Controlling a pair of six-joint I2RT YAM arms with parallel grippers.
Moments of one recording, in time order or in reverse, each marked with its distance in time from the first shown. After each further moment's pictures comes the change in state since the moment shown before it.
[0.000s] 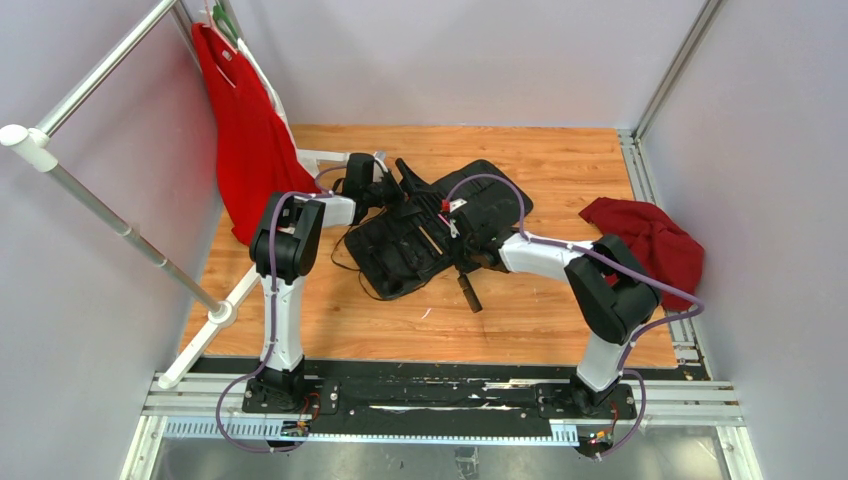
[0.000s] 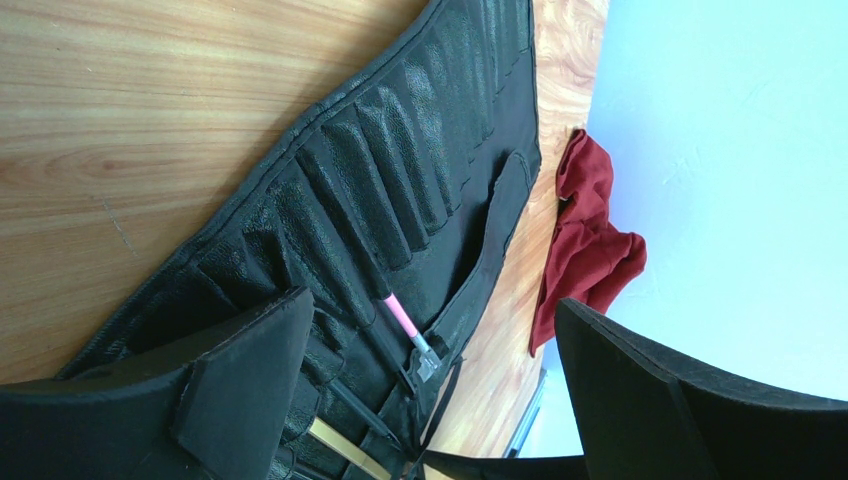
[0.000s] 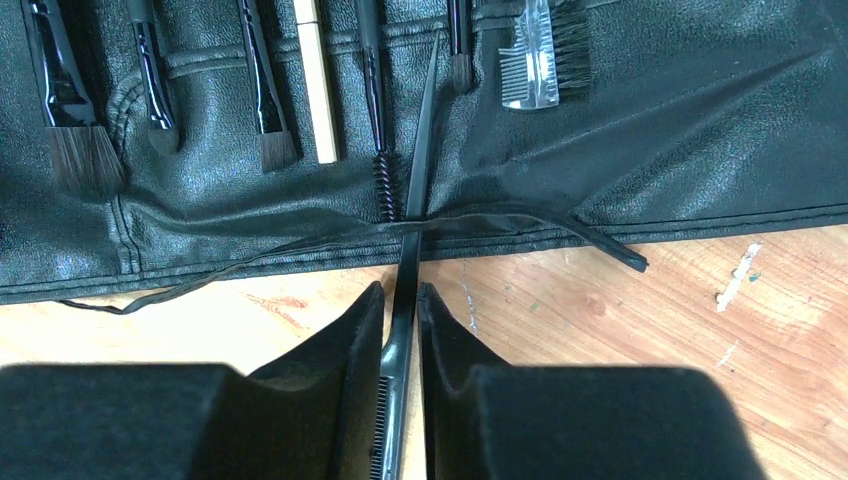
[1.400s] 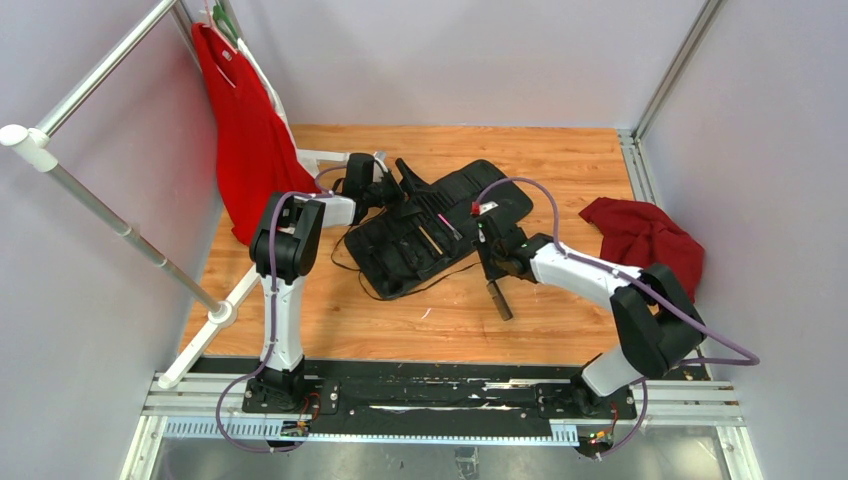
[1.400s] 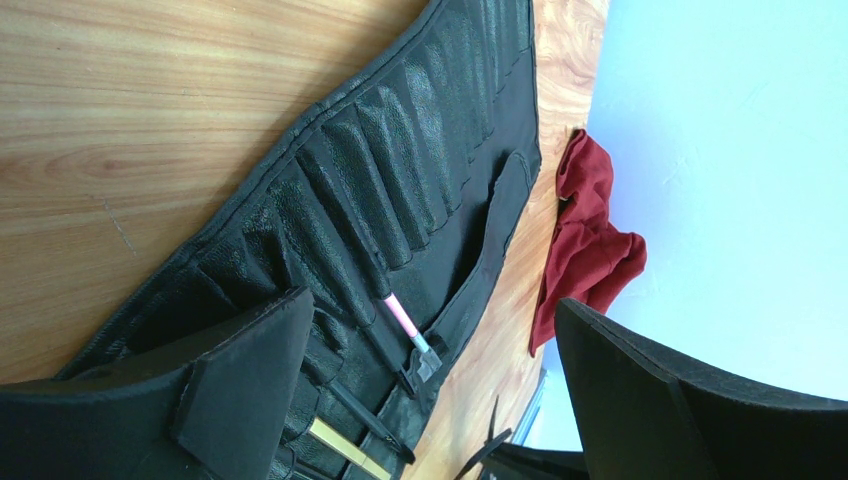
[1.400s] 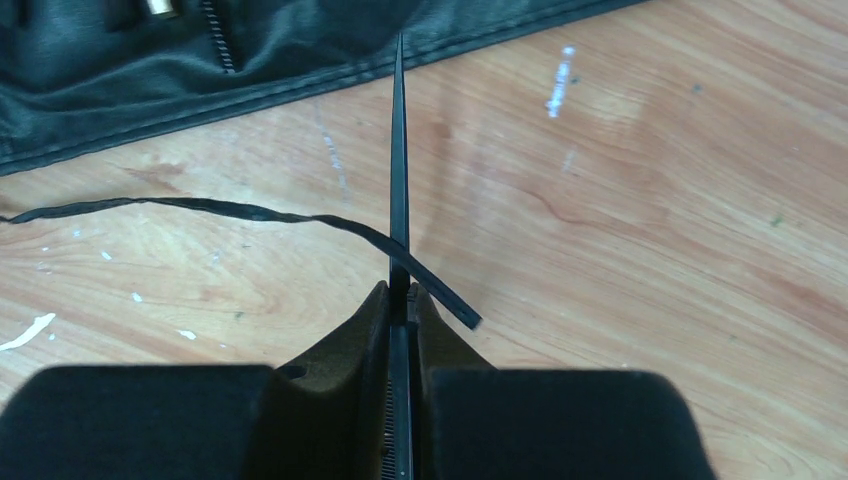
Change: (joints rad) left arm 0.000 0.000 0.000 0.000 0.000 0.000; right arm -0.047 -0.247 -0.138 -0.142 0.084 0.021
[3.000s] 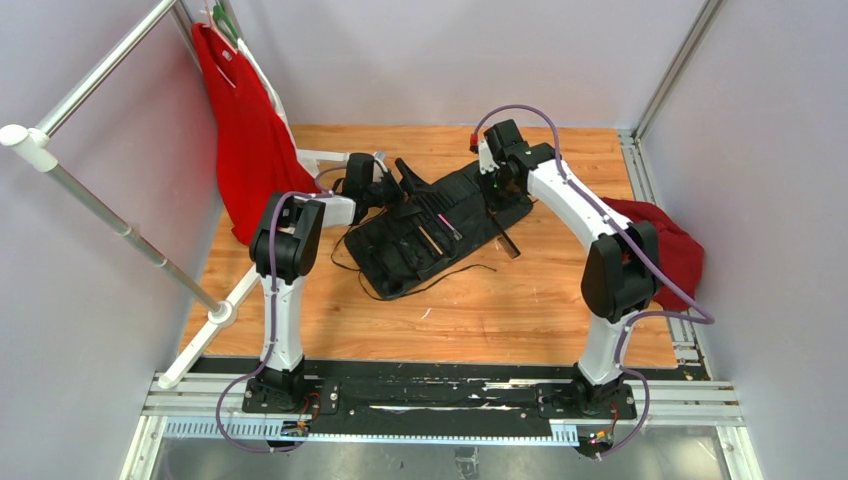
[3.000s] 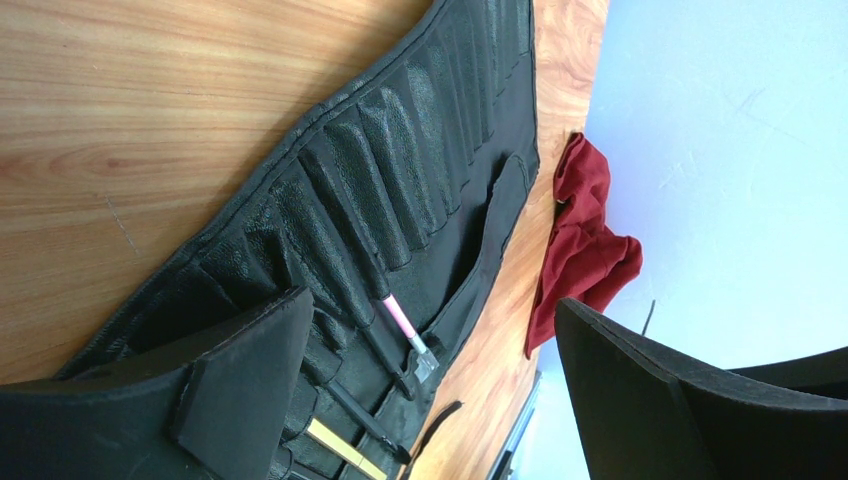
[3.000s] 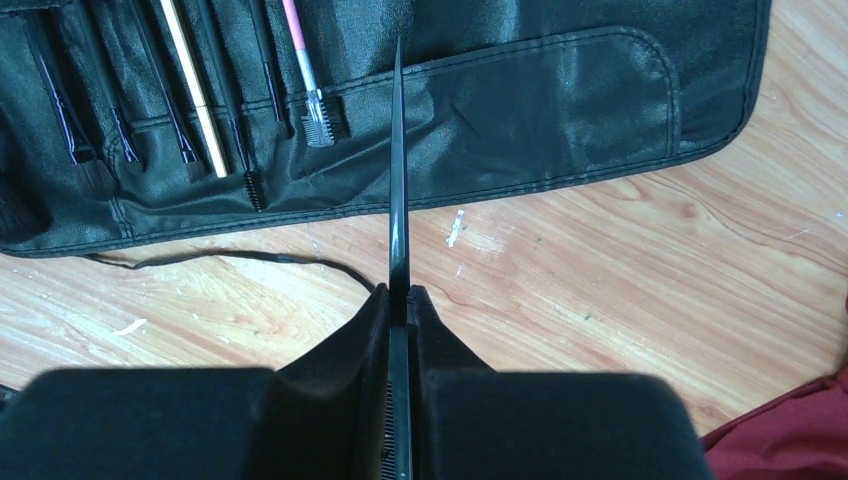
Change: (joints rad) left arm 0.000 0.000 0.001 -0.001 -0.001 -0.014; right arm -0.213 0.325 0.773 -0.542 -0.212 -0.211
